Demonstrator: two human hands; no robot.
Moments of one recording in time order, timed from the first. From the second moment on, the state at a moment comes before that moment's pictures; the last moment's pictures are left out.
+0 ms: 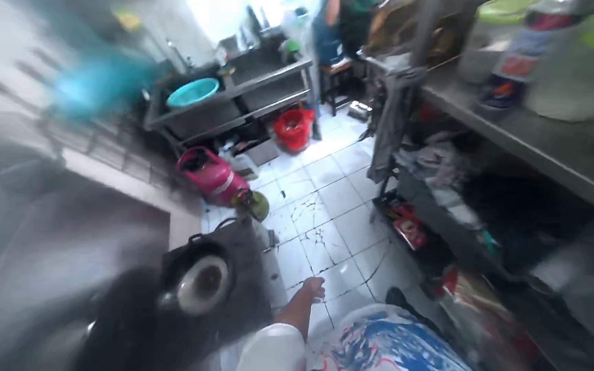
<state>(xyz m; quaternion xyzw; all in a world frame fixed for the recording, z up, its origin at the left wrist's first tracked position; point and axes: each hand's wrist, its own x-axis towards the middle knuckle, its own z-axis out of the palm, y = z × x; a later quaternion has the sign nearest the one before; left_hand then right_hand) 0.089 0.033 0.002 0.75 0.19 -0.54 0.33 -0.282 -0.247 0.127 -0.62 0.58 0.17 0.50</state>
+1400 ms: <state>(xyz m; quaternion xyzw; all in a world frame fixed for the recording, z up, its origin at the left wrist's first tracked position) 0.910 0.040 0.134 0.80 0.20 -0.21 0.52 0.727 -0.494 0.011 -0.64 0.55 0.24 0.48</state>
